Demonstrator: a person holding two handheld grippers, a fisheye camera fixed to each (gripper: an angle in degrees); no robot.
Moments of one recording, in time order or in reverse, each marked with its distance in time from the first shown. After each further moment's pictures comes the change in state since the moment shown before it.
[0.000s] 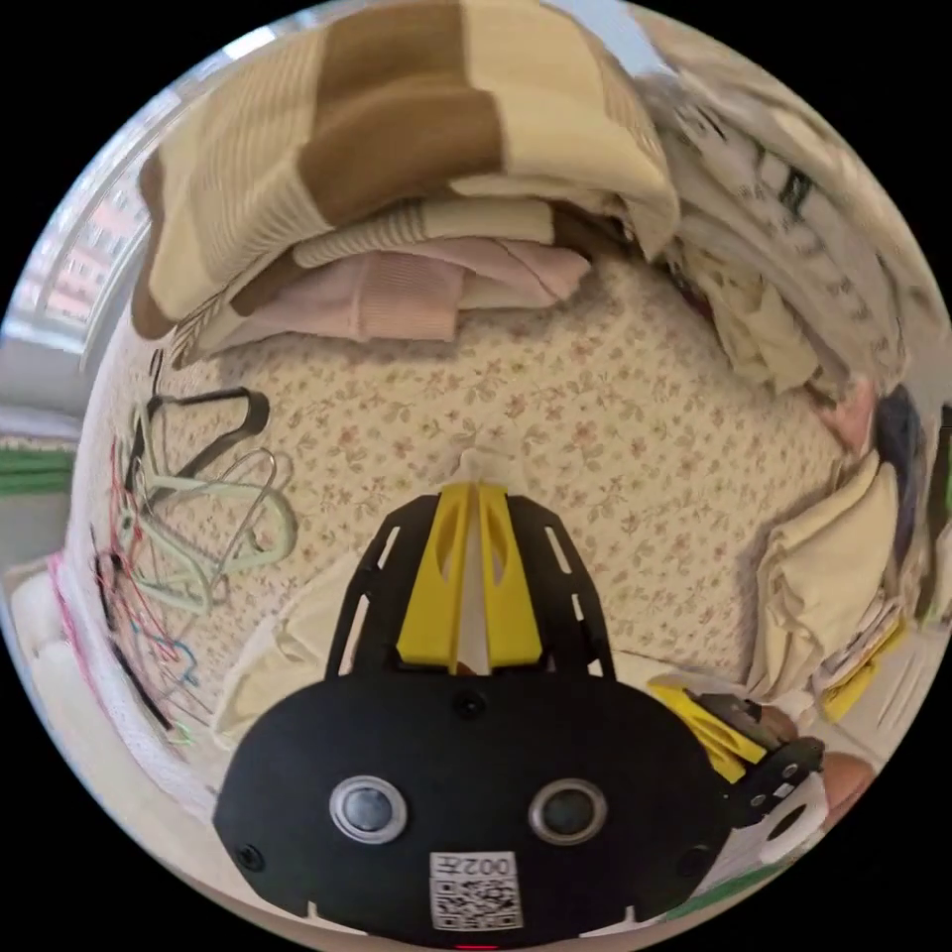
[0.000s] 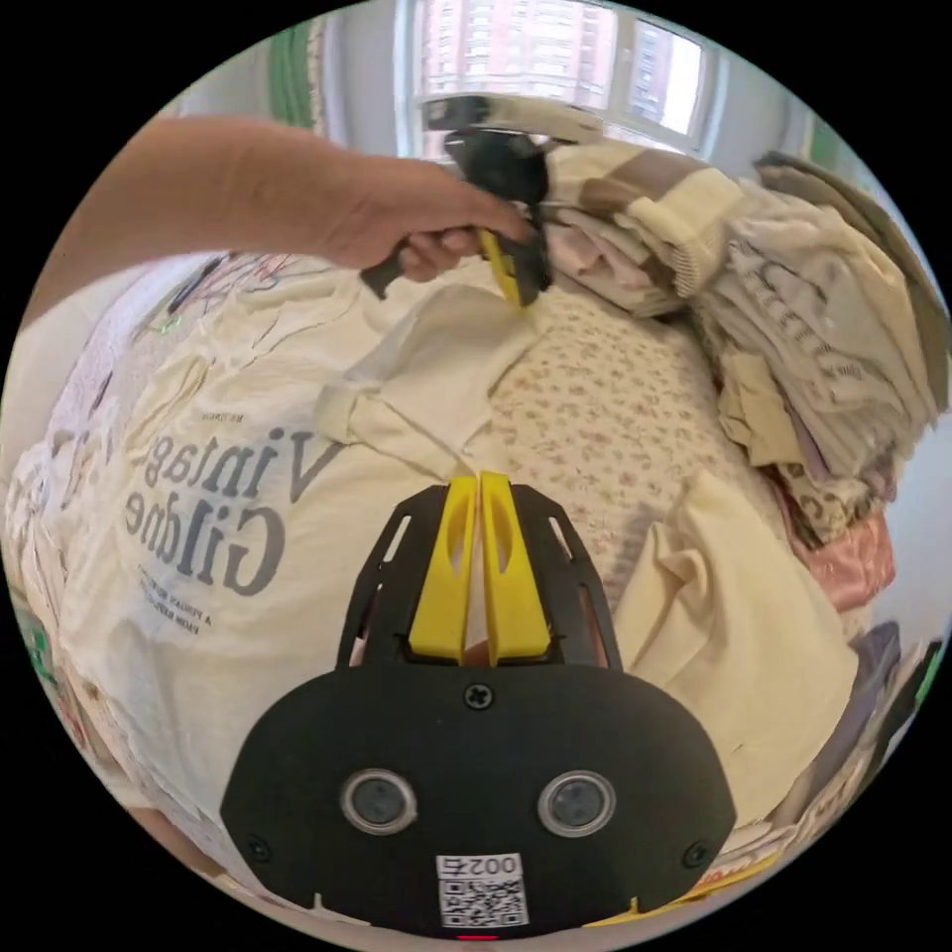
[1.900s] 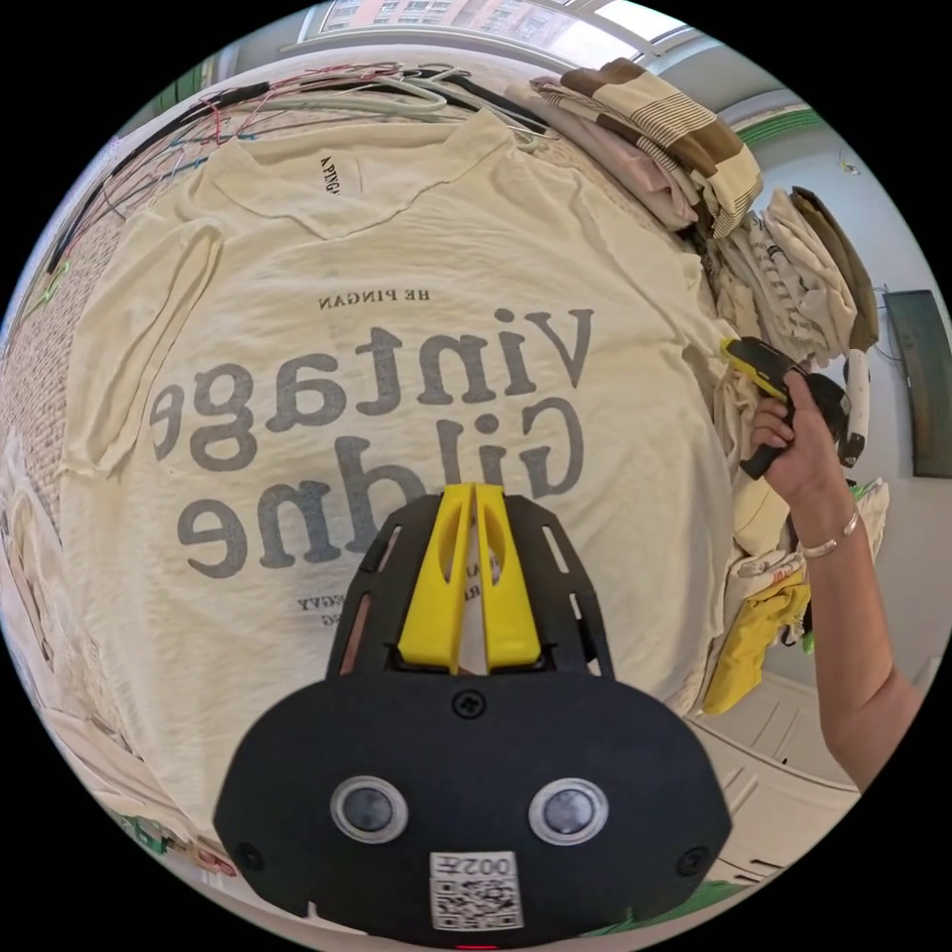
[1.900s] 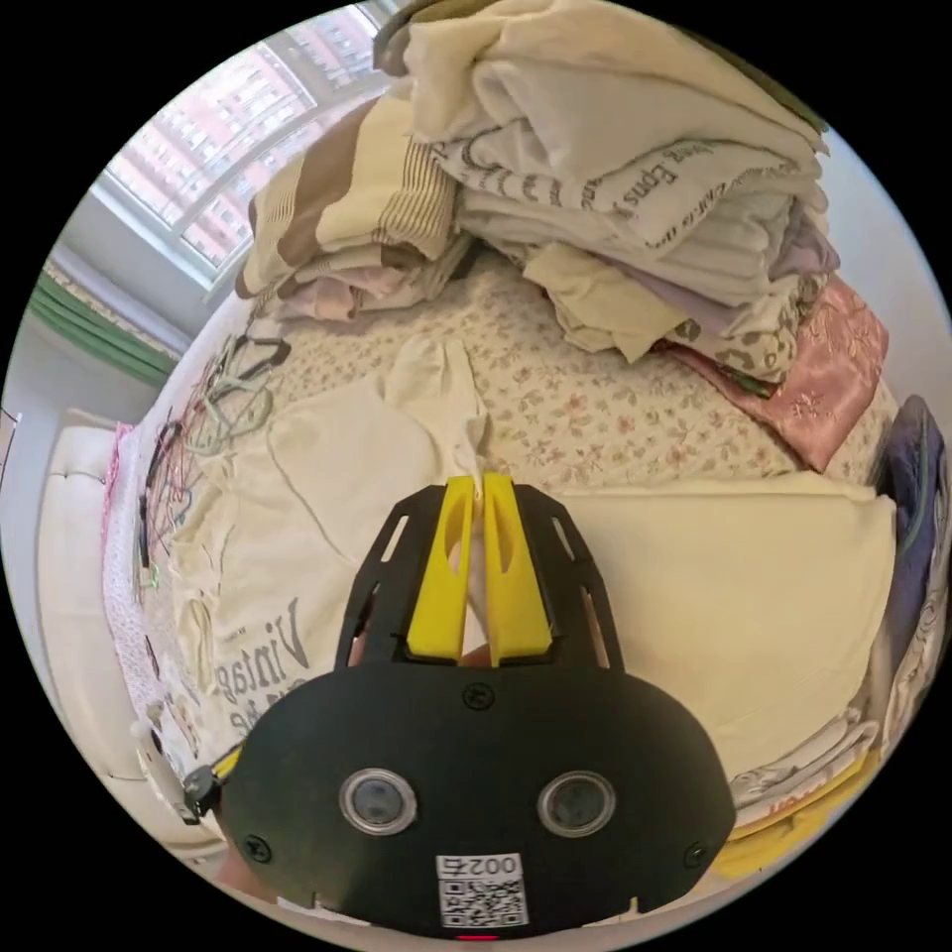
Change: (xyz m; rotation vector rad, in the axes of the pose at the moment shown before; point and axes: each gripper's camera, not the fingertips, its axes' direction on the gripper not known) left arm -0.113 0.339 -0.009 0.031 0.299 -0.565; right arm 0.118 -0.087 0.047 -0.036 -0.080 0.521
